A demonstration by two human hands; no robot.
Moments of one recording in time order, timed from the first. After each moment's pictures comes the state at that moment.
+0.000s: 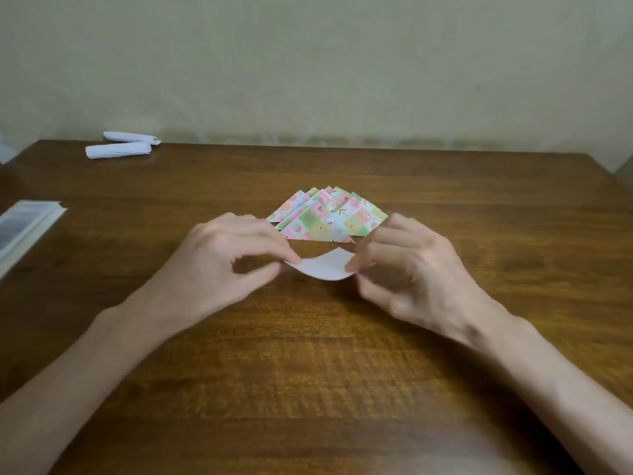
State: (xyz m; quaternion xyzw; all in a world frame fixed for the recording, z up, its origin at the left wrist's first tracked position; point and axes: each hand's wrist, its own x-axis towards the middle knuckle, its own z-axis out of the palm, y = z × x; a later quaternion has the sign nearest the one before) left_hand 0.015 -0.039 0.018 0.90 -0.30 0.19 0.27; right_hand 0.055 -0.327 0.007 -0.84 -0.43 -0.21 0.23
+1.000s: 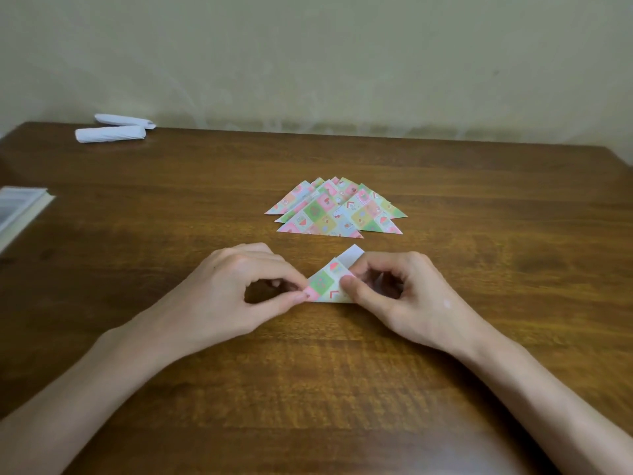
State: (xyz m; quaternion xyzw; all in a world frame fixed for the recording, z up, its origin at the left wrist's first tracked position) left_hand 0.007 -0.045 -0.007 0.92 -0.26 0.06 0.30; right_hand 0.041 -0.310 -0.012 -0.85 -0.28 0.07 0.44
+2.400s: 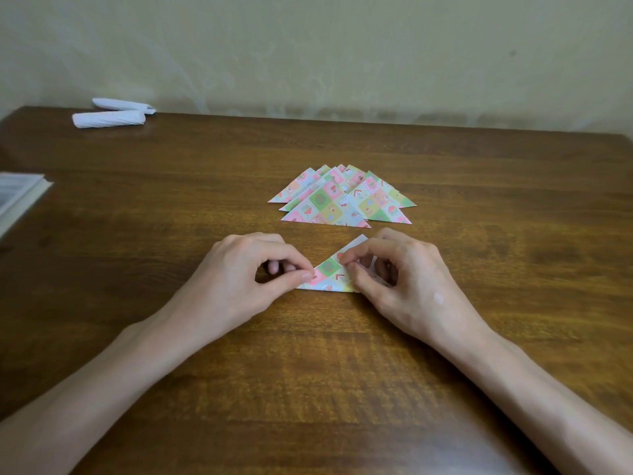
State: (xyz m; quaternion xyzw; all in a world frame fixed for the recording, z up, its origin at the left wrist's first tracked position) left_hand 0.013 -0.052 -0.021 0.93 -0.17 0.08 0.33; right_hand 0.046 -0.297 -0.029 -0.90 -0.25 -0.06 0.35
